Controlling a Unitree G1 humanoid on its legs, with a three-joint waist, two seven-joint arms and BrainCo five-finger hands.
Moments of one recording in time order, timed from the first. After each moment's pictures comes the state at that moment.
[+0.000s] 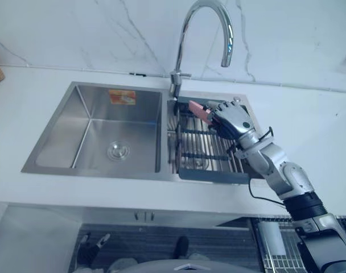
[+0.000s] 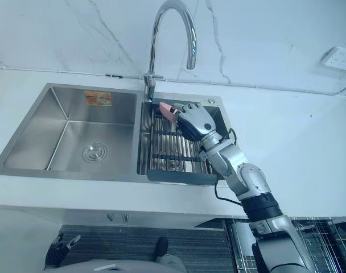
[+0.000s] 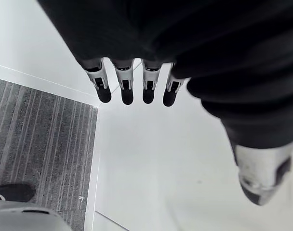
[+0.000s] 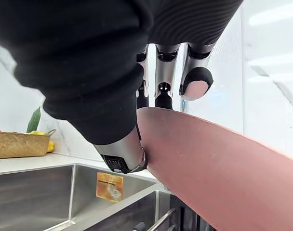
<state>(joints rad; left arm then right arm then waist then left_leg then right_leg) 0.30 0.11 0.11 0.91 0.03 -0.37 0.17 -0.38 -0.66 0.18 0.05 -0.85 -0.37 -0.20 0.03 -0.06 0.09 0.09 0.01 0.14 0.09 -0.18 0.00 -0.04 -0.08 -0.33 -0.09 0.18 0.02</state>
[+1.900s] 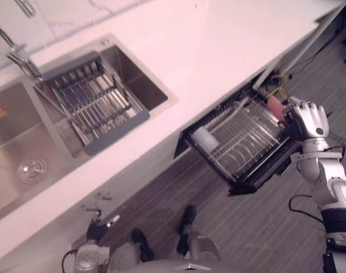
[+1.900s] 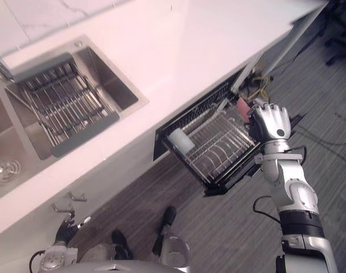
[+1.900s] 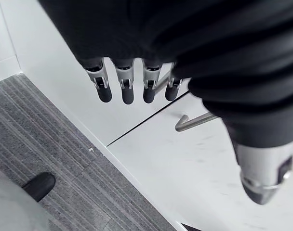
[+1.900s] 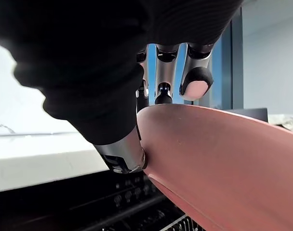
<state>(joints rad) 0.14 0.14 0.05 0.84 0.04 -0.31 0.12 -0.28 -0.77 -0.17 0.26 -0.85 -0.22 -0.38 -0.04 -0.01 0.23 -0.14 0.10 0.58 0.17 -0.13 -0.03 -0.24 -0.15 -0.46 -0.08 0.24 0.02</state>
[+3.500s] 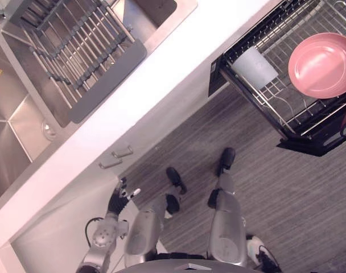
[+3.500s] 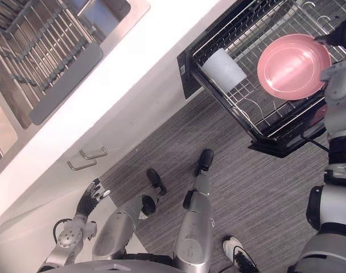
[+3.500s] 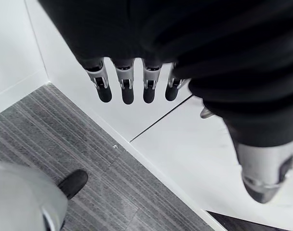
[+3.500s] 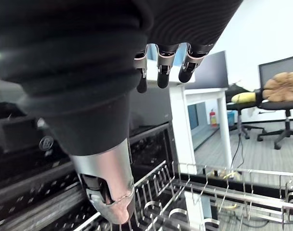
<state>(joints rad) 0.11 0.16 -0.23 0.60 -0.15 -0.36 0.11 -0.86 -1.10 -0.02 0.56 -0.57 -0.04 -0.38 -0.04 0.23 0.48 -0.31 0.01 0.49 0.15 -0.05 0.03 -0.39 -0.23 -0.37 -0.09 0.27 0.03</state>
